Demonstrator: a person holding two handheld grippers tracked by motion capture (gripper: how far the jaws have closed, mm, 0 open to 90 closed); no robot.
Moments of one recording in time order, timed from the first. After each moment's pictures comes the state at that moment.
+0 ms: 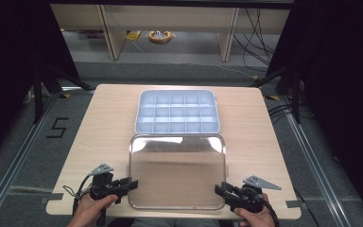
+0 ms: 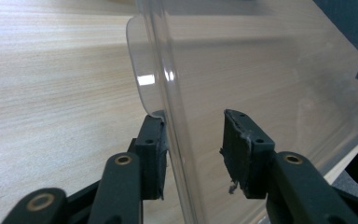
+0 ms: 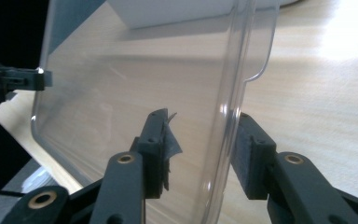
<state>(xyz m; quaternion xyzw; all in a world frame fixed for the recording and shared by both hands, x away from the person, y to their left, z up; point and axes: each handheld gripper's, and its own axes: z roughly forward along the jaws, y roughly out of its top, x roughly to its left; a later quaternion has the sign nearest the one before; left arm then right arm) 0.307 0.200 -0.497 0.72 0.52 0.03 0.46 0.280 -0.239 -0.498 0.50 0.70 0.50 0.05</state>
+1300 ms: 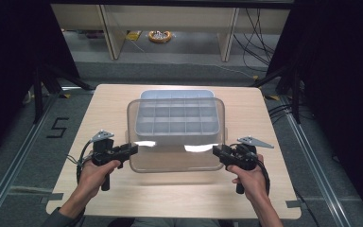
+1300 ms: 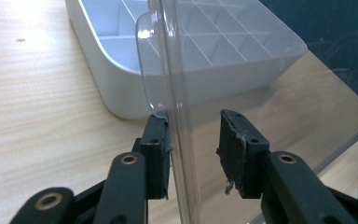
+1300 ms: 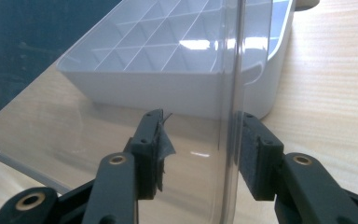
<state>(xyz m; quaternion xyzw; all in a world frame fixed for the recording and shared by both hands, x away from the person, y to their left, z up) 0.376 0.195 -0.437 0.70 0.51 0.10 0.48 0.371 -0.223 -0.443 0.52 0.69 0.49 0.13</state>
